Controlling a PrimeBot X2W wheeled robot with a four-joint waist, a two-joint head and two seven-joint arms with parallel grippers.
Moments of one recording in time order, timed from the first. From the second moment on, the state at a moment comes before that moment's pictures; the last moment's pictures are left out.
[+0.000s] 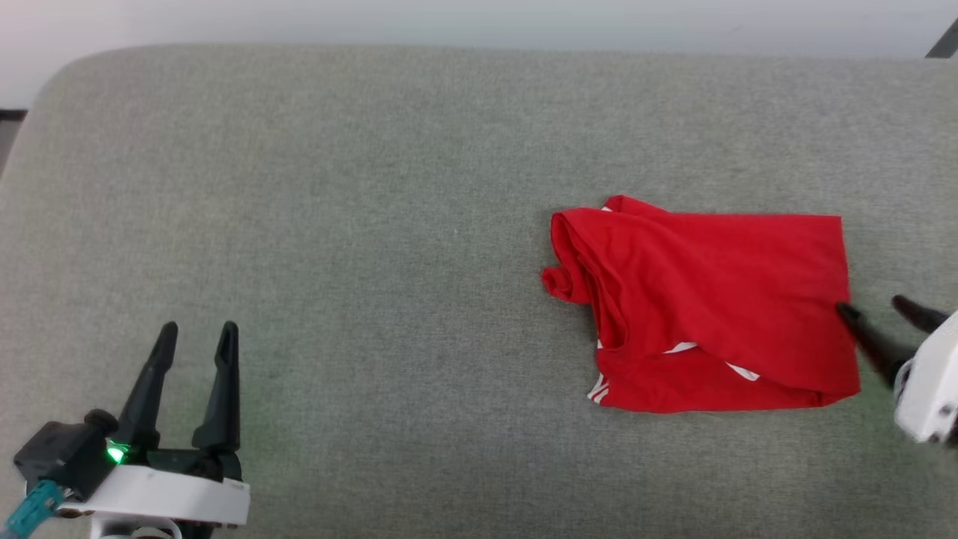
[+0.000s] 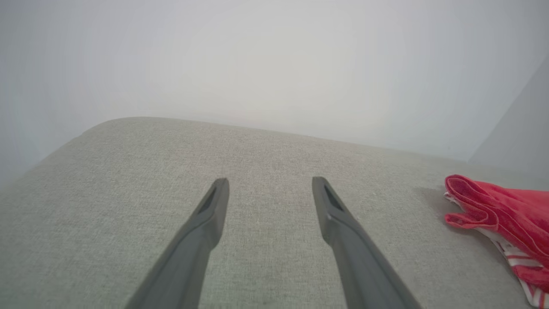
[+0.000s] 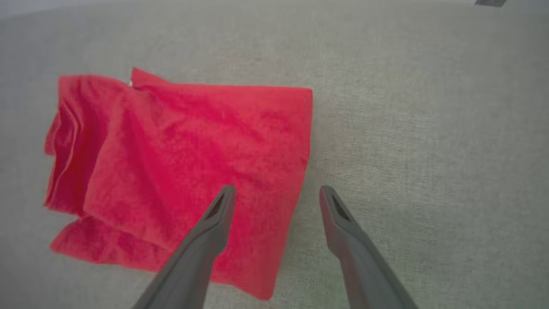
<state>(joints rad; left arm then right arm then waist) -0.05 0.32 0.00 0.04 -0.49 -0.13 -0.26 -0.24 -0.32 -0.11 -0.16 0.48 0.13 0.81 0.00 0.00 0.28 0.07</state>
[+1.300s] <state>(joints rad) -0.12 0.34 -0.06 0.04 -0.48 -0.13 -0.26 -0.31 -0.24 -0.28 -0.02 0.49 0.13 0.89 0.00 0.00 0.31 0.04</state>
